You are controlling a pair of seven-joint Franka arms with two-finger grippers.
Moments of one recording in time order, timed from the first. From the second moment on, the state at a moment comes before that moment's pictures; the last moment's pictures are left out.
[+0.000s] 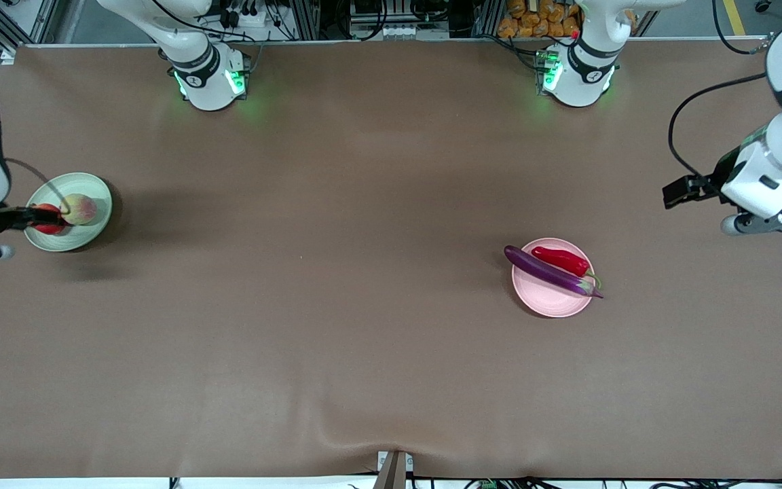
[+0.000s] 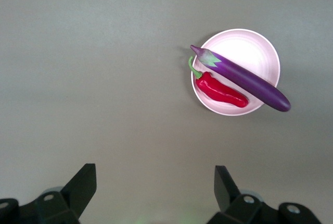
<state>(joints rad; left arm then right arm) -0.06 0.02 -0.01 -1.72 0.05 1.63 -0.13 -0.06 0.36 -0.39 -1.82 0.06 1.98 -0.62</state>
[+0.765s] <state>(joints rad) 0.00 -0.08 -0.02 -1.67 0.03 1.55 0.01 0.07 0.36 -0.12 -1.36 0.07 1.64 -0.18</state>
